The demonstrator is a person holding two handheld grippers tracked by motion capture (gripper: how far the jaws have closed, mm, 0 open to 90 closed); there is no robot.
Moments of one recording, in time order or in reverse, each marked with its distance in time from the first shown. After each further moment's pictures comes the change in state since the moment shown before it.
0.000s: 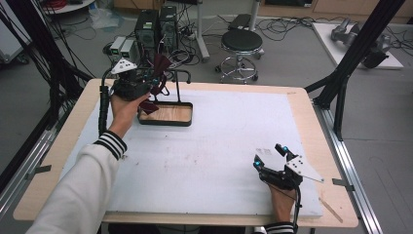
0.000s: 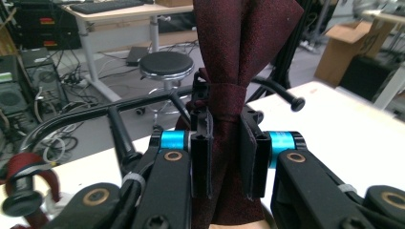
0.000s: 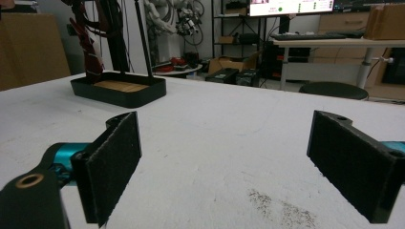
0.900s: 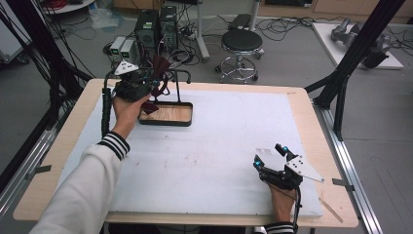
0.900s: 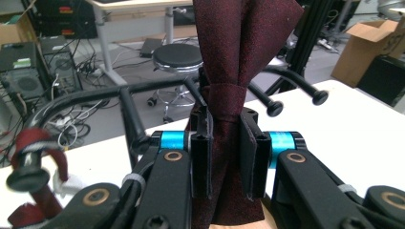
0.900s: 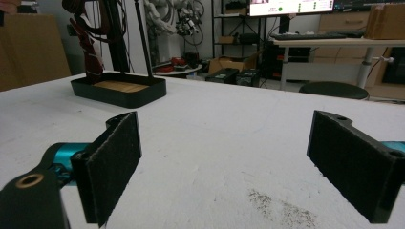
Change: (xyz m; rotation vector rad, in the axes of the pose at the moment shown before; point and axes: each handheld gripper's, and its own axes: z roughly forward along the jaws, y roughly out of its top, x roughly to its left) left arm -0.001 -0.007 0.005 0.028 0.070 -0.029; right arm 0.000 0.000 0.000 -0.001 0.001 0.002
